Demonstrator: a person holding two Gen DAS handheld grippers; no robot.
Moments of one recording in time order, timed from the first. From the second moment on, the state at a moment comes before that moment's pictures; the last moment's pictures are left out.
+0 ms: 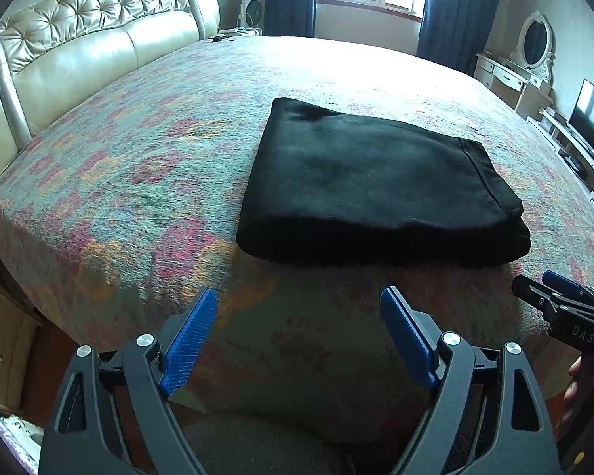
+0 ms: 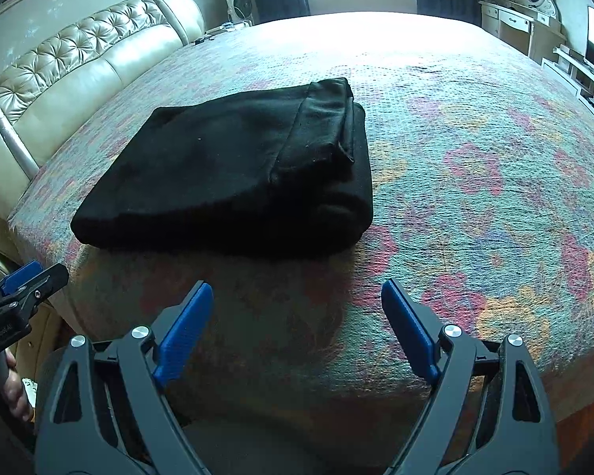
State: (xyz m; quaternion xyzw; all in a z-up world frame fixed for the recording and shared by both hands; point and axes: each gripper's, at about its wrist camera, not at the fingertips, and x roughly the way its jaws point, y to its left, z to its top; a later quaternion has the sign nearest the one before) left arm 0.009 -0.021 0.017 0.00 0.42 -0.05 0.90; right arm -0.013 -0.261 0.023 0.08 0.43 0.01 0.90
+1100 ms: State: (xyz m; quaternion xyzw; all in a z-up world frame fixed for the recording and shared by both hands) left arm 0.016 -0.021 0.013 0.00 0.43 -0.03 0.90; right arm -0.012 -0.255 0.016 0.09 0.44 0.02 0.89
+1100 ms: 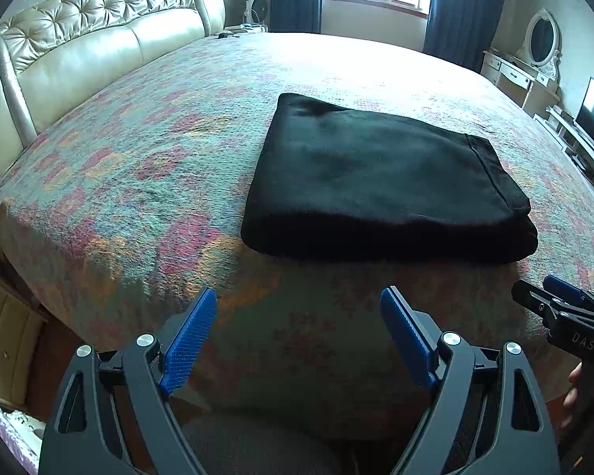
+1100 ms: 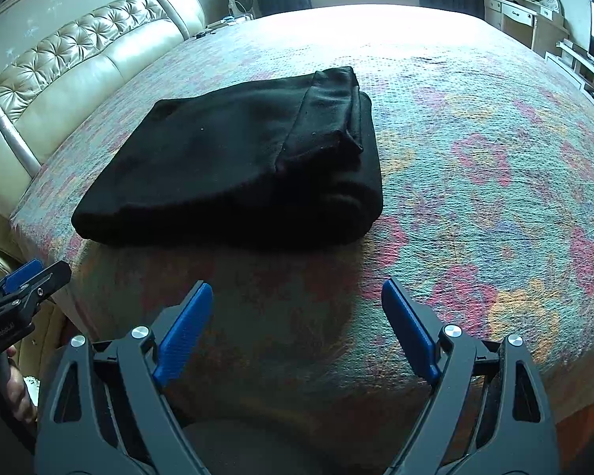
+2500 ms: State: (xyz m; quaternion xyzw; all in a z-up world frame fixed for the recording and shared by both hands) left arm 0.015 -0.052 0.046 0.07 0.35 -0.09 0.93; right arm -0.015 -0.243 0.007 0.10 0.46 0.03 0.88
